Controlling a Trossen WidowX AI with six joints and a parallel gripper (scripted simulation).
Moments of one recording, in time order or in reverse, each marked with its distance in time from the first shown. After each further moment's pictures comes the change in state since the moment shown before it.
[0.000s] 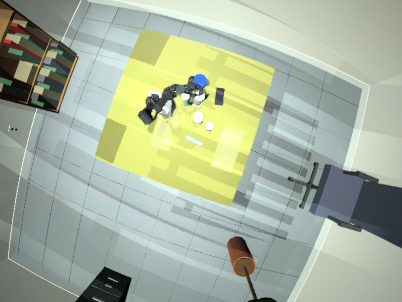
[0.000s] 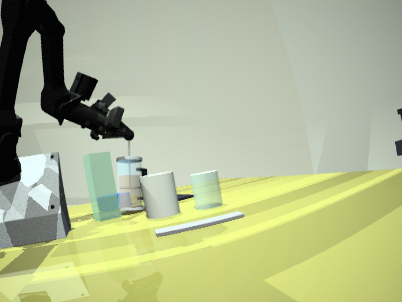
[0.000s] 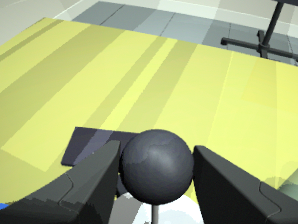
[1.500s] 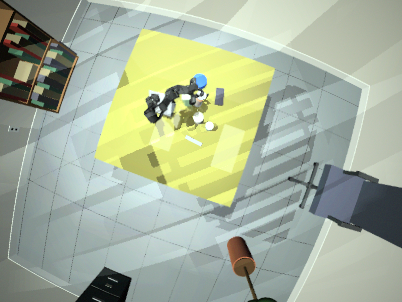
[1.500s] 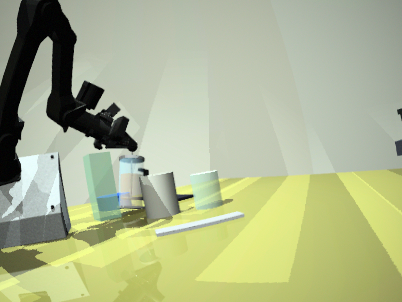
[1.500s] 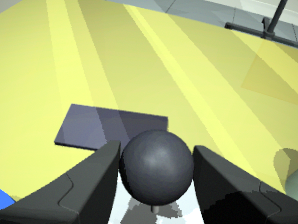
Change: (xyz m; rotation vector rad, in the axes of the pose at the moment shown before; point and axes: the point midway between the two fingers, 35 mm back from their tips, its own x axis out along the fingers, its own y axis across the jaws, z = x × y) arm 0.021 0.002 -0.021 -0.032 0.059 -0.006
